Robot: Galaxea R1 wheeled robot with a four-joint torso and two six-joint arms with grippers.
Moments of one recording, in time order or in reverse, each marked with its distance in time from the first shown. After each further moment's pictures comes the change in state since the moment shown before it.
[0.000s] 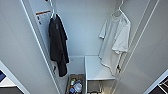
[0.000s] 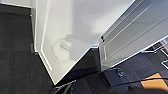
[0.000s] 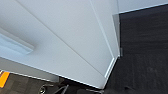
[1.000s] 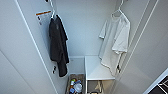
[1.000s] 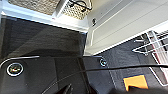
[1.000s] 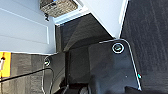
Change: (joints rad) left arm 0.061 0.586 -0.479 0.003 0.072 -0.154; right arm -0.280 0.625 -0.579 0.007 -0.005 0.106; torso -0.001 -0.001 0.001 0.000
